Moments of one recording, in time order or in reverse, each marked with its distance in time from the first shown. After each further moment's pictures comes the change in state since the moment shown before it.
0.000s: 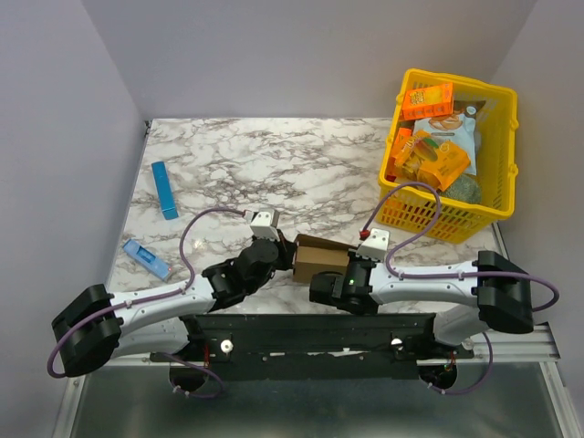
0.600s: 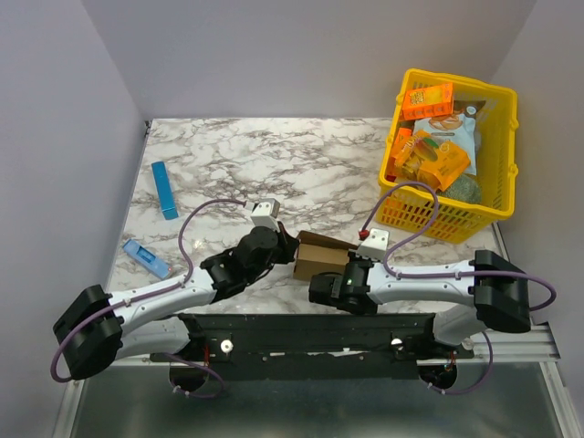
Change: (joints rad) left arm 0.077 0.011 0.074 -0.098 0.137 -0.035; right arm 0.000 0.015 0.008 -0.029 0.000 0.017
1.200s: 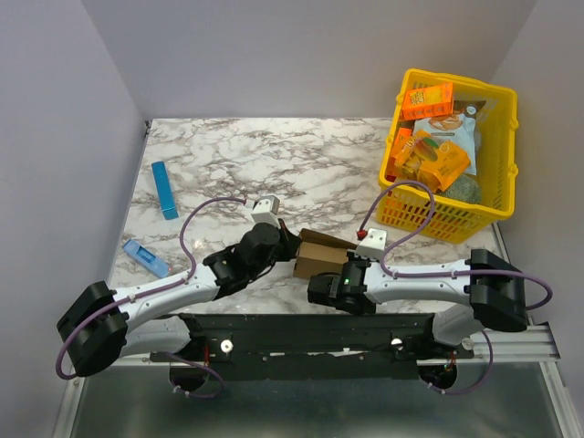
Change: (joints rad) left arm 0.019 0.042 0.037 -0.010 0.030 -0.065; right arm 0.000 0.023 0.013 -0.031 0.000 0.003
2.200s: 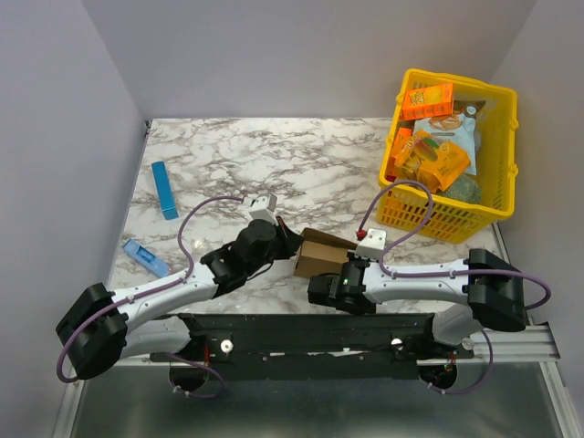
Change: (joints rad) left arm 0.034 -0.007 -0.001 0.019 0.079 -0.053; right arm 0.000 0.008 0.002 -0.021 -0.001 0.000
